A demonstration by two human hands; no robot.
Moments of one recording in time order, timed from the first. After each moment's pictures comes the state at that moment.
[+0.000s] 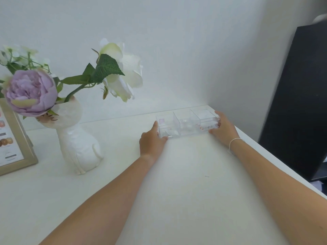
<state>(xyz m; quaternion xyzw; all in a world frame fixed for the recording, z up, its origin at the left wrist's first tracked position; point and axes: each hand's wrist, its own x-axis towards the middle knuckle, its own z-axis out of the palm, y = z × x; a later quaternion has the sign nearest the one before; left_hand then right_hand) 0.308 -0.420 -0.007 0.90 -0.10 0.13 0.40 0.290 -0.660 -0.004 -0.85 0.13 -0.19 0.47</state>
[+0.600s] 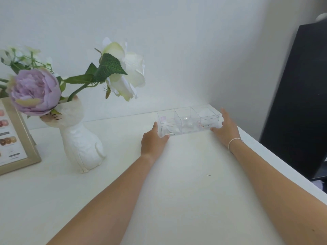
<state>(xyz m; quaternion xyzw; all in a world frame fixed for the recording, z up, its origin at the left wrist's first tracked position) 0.312 -0.417 -0.011 0.90 -0.09 0.10 0.42 0.286 -0.656 -0.004 -0.85 0.15 -0.23 0.45</state>
